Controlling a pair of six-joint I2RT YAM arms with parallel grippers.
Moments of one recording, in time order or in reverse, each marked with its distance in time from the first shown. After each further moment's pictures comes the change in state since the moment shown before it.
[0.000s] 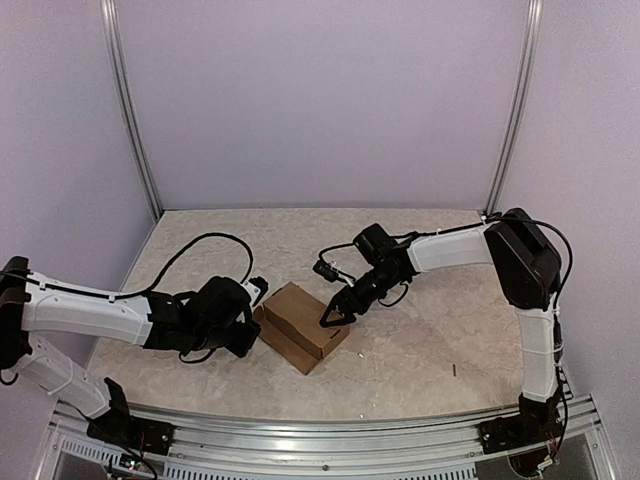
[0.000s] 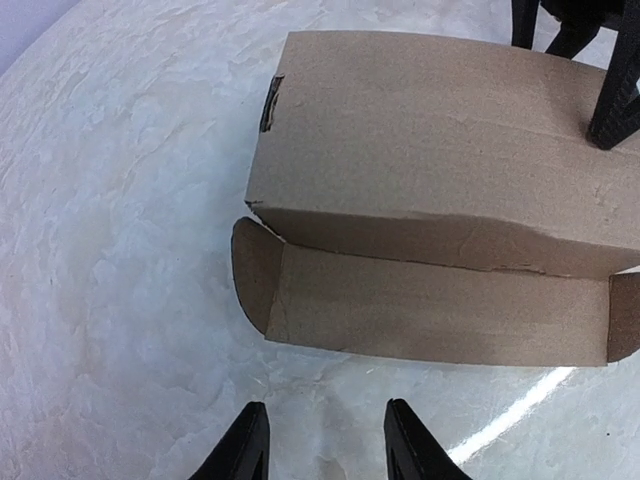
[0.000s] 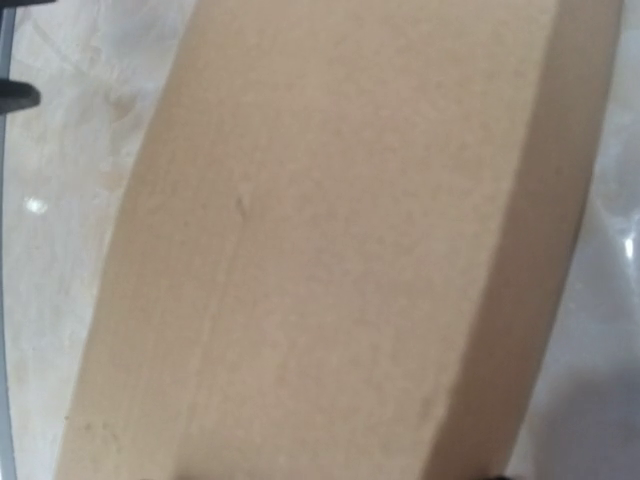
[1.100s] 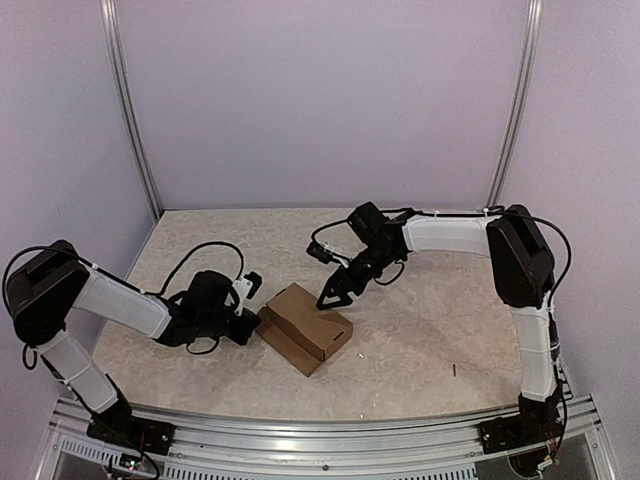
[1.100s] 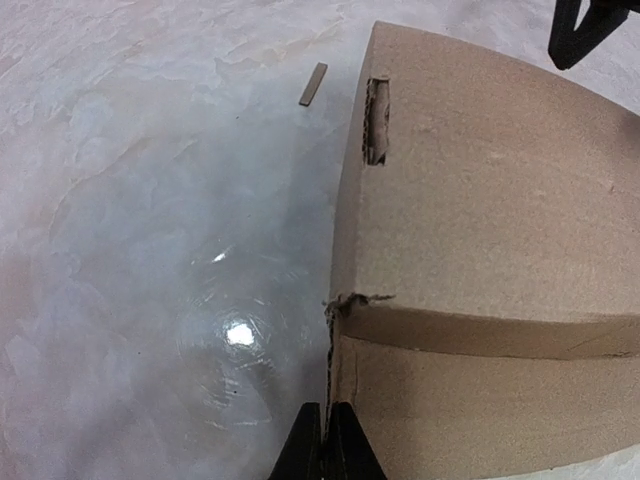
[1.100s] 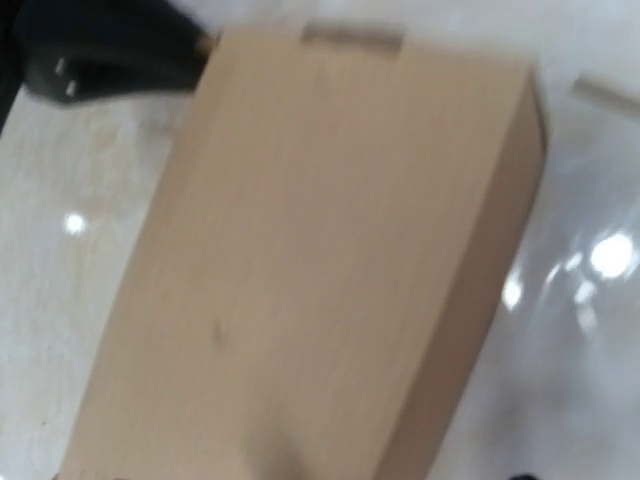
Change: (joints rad) left arm 0.283 0.229 -0.138 0.544 0.361 0.114; right arm -0.018 0.031 0.207 -0.207 0.065 -0.119
